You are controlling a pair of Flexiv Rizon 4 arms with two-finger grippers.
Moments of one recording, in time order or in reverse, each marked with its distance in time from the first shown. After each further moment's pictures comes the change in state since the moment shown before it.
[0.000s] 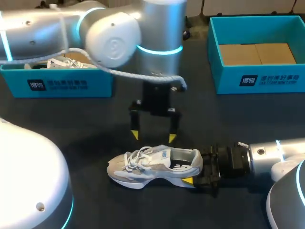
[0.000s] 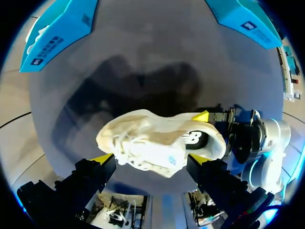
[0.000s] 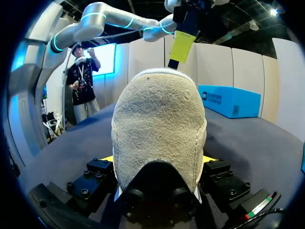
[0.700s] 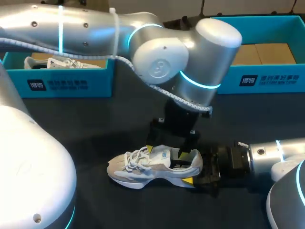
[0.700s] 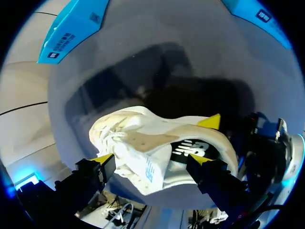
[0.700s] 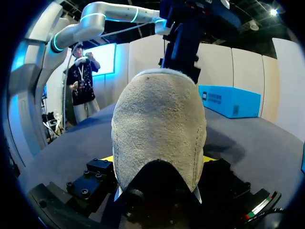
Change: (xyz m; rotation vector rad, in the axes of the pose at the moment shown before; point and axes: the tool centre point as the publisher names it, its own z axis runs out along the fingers) left arm 0.029 0.003 0.048 0.054 -0.239 -0.132; right arm 0.000 0.000 0.000 0.000 0.000 0.000
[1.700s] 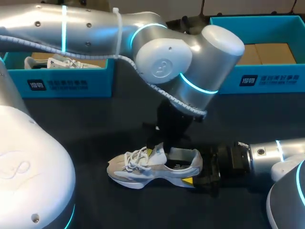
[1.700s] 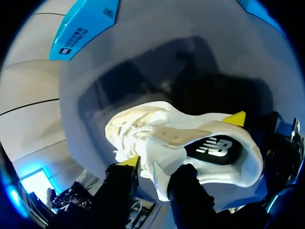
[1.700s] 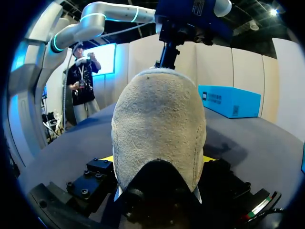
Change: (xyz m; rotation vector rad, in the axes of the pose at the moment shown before) left arm -0.033 0.007 0.006 -0.010 -0.095 -0.017; right arm 0.000 0.000 0.000 0.000 0.000 0.000
